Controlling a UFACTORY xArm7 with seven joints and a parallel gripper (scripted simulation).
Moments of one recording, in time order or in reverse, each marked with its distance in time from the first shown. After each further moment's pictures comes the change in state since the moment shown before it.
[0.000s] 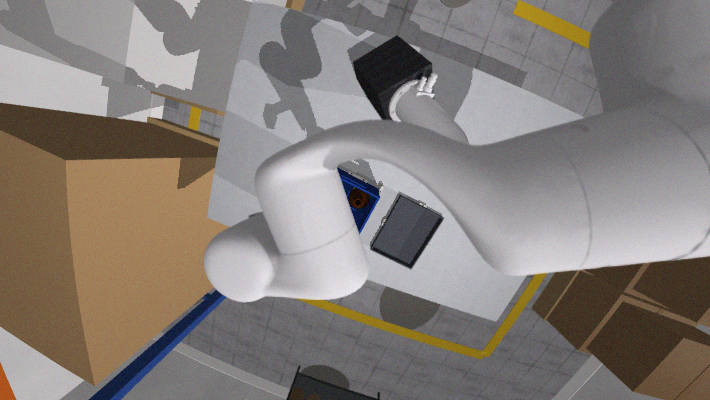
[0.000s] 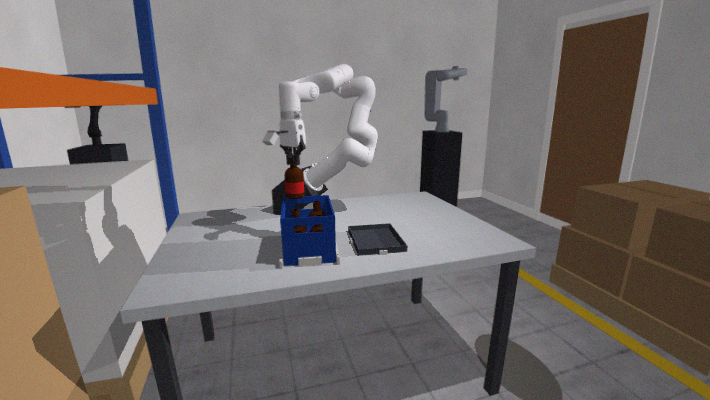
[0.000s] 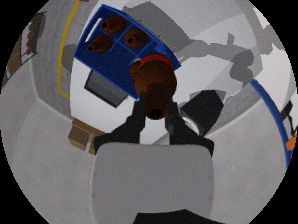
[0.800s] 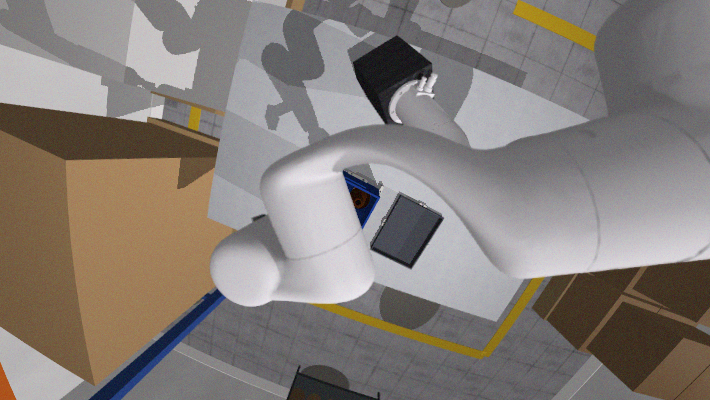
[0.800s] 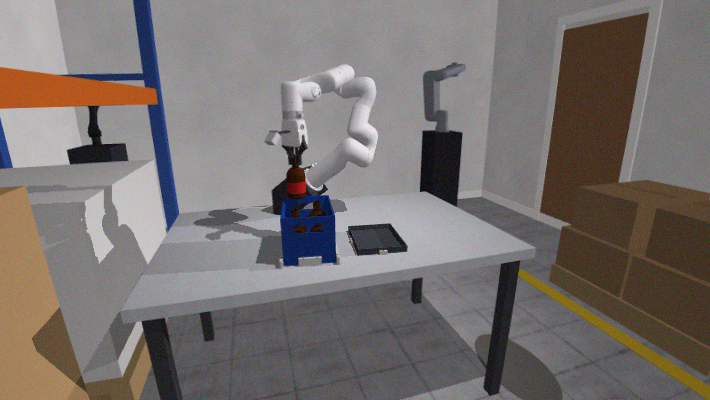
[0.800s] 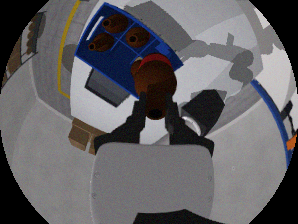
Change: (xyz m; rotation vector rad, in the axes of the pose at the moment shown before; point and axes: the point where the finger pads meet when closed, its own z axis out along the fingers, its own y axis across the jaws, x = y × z) arm -0.004 -0.006 0.000 0.000 0.000 0.000
